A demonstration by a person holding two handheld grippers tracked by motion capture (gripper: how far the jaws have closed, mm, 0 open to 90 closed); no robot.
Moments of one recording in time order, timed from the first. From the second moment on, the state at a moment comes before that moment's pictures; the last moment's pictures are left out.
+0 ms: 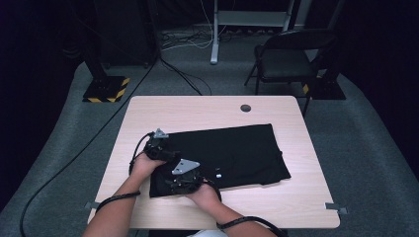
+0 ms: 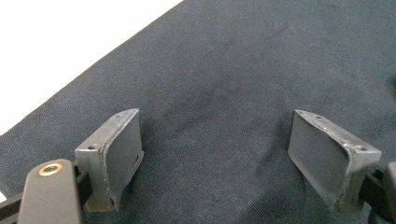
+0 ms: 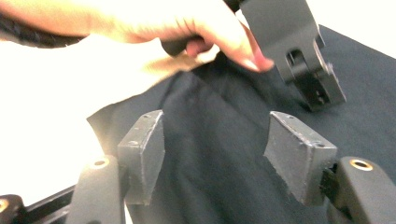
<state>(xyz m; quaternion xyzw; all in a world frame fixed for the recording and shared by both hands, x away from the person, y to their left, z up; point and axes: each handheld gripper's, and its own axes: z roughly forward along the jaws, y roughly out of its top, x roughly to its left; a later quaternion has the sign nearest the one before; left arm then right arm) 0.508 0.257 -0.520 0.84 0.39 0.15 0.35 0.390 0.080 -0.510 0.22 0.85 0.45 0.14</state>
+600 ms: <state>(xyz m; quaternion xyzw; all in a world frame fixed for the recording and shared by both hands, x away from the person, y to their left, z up) 0.508 0.257 -0.521 0.84 0.39 0.16 0.35 0.394 0.092 -0.513 0.22 0.86 0.44 0.13</state>
